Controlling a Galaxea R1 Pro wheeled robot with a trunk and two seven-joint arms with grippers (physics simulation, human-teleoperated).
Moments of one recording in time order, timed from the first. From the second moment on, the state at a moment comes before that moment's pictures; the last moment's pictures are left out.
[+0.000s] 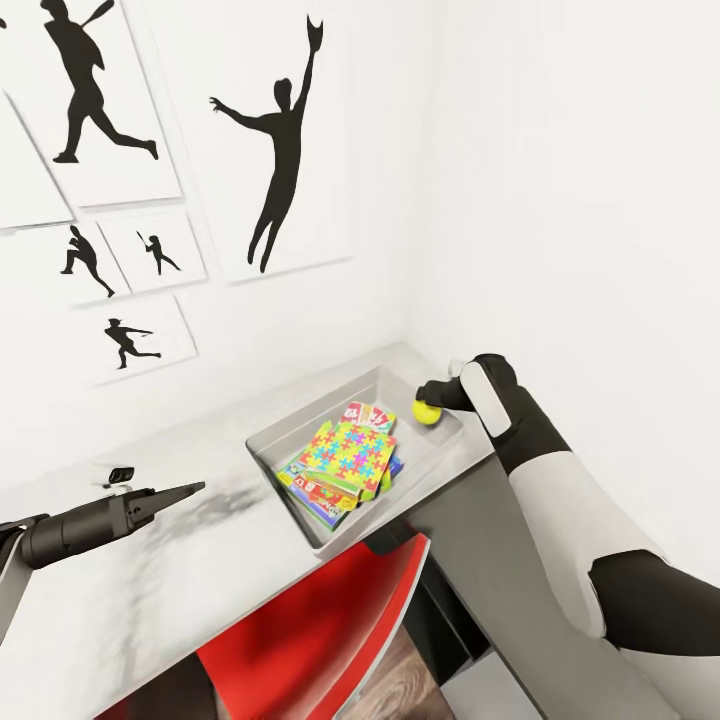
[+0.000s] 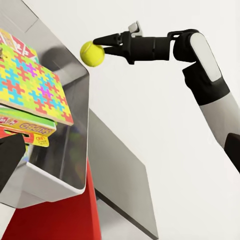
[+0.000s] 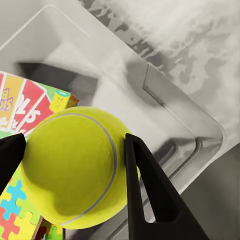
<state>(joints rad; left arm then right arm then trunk) -0.41 0.37 0.31 -1.34 0.38 0.89 -1.43 -1.13 0.04 0.17 -0.87 -0.60 0.98 -0.43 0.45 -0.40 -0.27</state>
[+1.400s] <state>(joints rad) -0.41 0.37 0.32 -1.34 0.38 0.89 -1.44 -0.97 0.03 0.07 -1.33 -0.69 1.04 -0.42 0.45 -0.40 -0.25</state>
